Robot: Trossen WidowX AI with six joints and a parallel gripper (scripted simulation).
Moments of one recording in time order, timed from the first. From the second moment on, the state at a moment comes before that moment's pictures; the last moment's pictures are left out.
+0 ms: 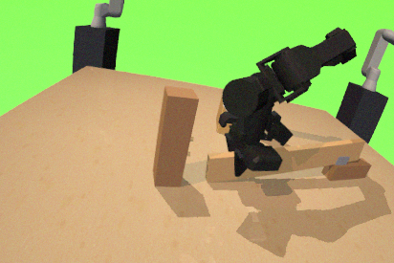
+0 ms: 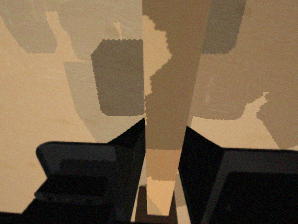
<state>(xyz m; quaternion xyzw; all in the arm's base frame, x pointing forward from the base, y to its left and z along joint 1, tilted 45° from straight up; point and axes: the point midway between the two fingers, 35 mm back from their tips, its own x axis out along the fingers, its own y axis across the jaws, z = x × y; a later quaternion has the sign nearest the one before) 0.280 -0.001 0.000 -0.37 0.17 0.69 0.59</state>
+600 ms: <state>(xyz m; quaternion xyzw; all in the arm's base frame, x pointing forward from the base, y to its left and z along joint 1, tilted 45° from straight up) 0.280 -0.001 0.000 -0.37 0.17 0.69 0.59</state>
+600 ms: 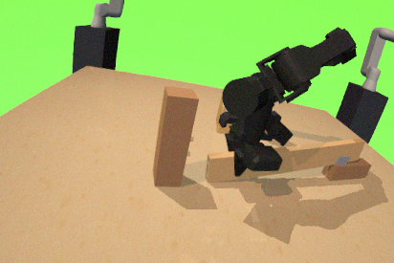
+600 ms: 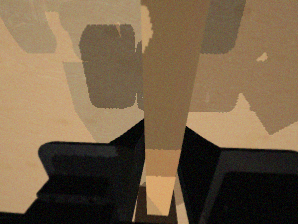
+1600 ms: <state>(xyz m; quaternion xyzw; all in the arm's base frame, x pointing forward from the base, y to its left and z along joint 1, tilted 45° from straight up) 0.279 -0.007 0.008 -0.37 0.17 0.70 0.59</state>
